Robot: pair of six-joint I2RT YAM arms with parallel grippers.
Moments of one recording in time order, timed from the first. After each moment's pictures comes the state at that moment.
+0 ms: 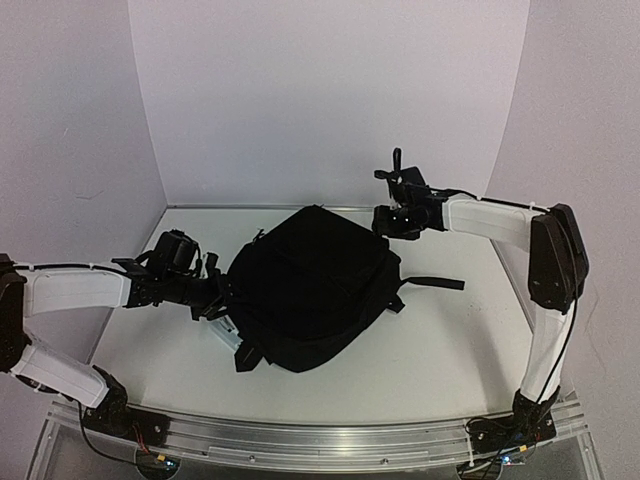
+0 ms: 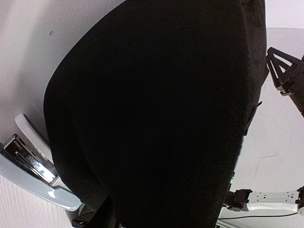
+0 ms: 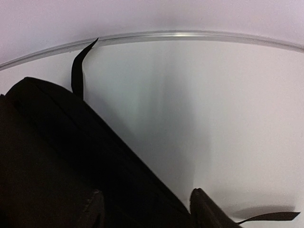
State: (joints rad) left arm -0.56 1.31 0.68 -0.14 0.39 -0.98; right arm 0.54 1.97 1.59 -0.39 0.22 0.43
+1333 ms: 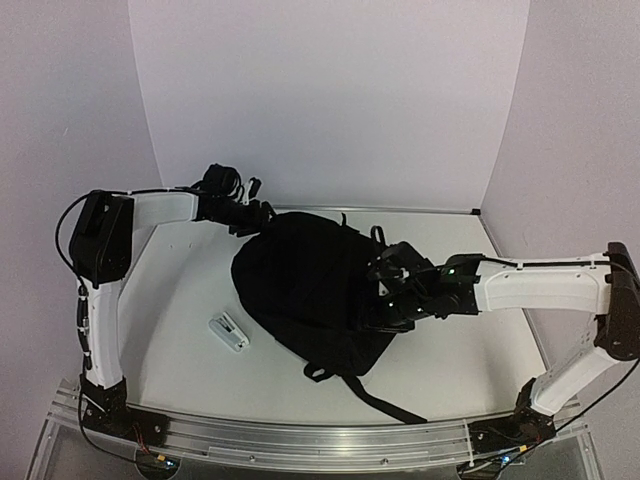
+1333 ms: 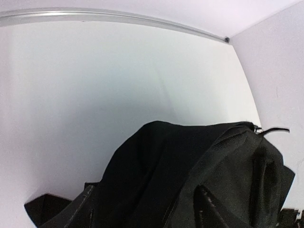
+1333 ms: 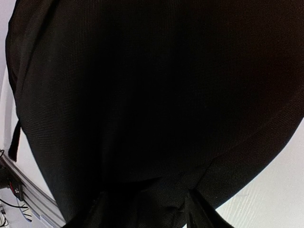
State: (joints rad) left arm -0.39 2.12 1.65 -0.23 0.48 -0.41; right arm 0.99 1.53 1.03 -0.46 0.11 0.85
